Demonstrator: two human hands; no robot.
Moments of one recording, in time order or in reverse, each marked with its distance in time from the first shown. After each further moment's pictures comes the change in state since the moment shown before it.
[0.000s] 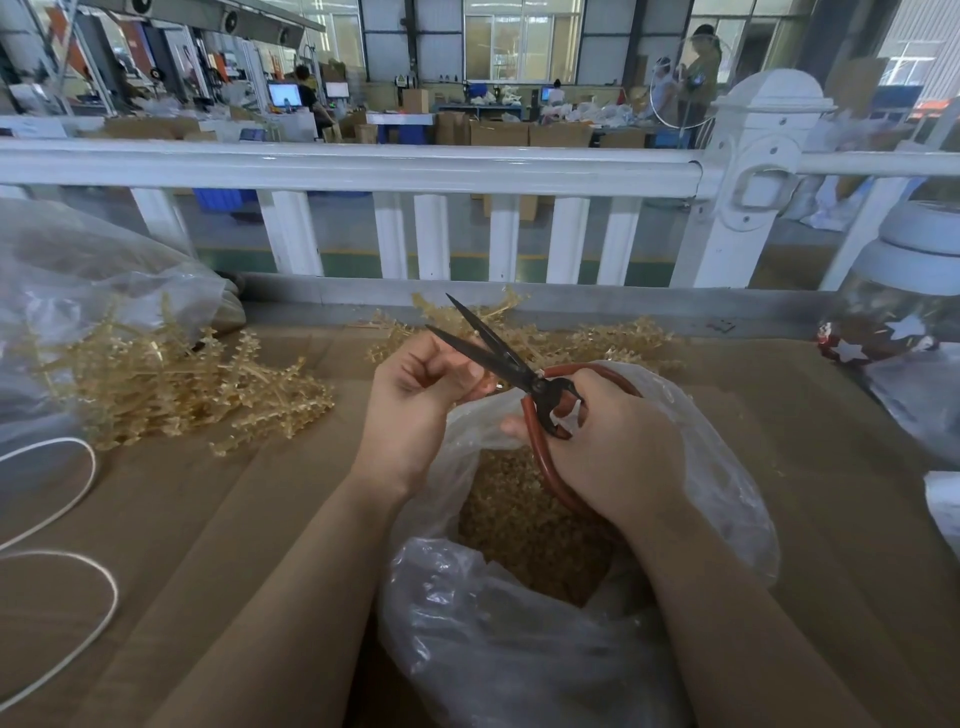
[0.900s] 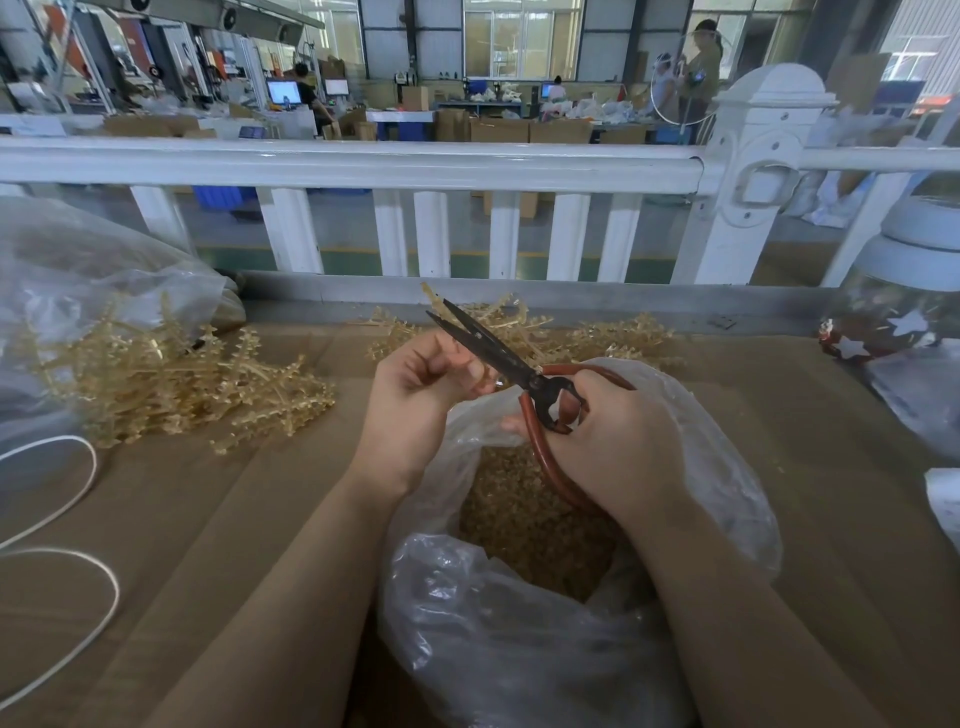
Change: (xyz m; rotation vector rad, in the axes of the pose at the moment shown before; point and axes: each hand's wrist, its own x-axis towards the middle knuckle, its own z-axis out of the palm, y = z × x) left_hand 0.001 0.001 -0.004 0.058 -0.059 0.013; right_hand 0.001 -0.001 0.001 0.045 -0.001 -0.011
